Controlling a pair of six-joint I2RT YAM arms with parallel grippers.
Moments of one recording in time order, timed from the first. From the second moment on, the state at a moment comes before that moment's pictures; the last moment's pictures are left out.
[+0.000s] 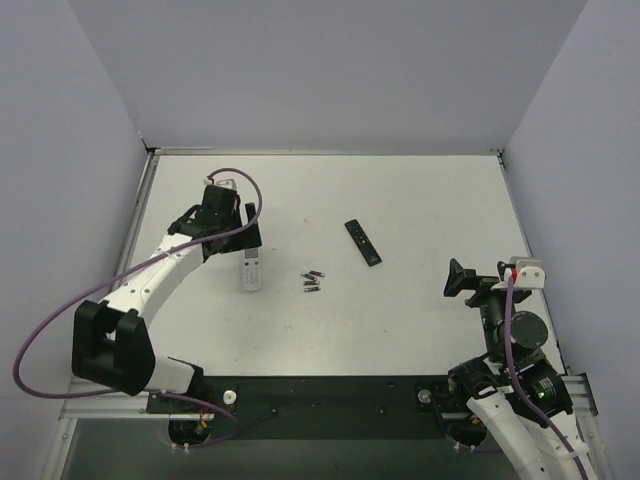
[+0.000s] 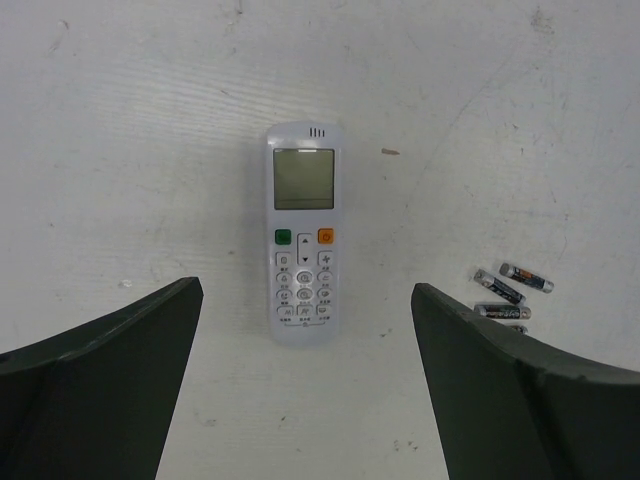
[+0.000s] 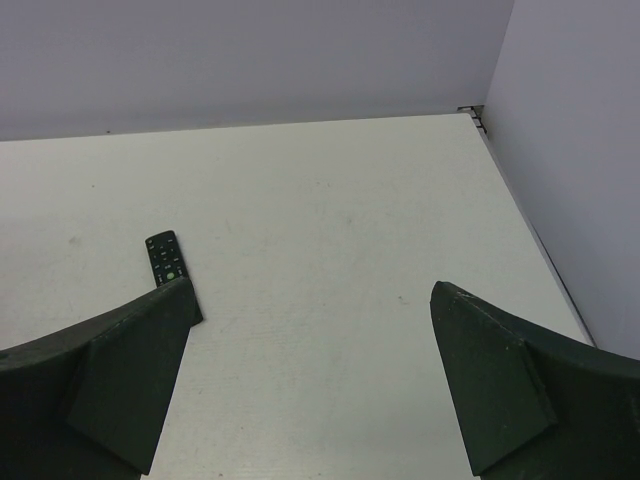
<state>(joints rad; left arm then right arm) -0.31 1.35 1.04 -0.57 -0.15 -0.45 0.43 0.14 0.54 -0.38 0.47 0.04</state>
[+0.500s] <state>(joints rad) -0.32 1.81 1.34 -0.73 -0.14 -0.41 0.43 0.14 0.54 -0.38 0.47 0.04</state>
